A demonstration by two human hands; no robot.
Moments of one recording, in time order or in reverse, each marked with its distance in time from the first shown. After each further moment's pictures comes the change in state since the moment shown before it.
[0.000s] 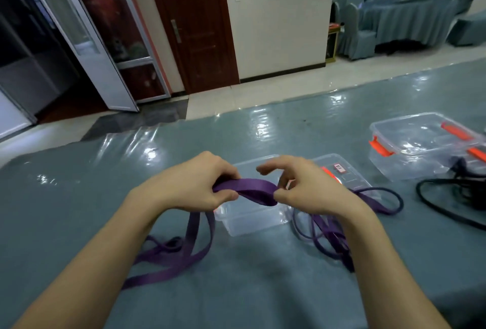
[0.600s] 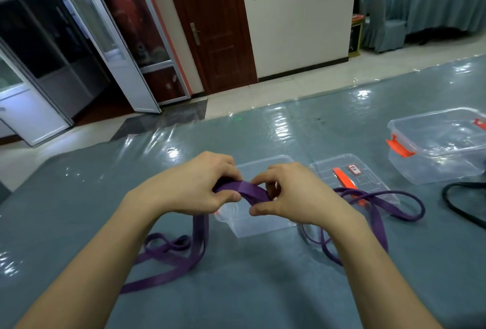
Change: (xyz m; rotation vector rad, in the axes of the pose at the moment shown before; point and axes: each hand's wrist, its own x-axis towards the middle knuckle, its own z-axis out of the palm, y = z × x) left_hand 0.005 0.028 -0.001 0.088 -0.009 -0.022; right_hand 0.013 0.012 0.009 -0.206 0.007 -0.243
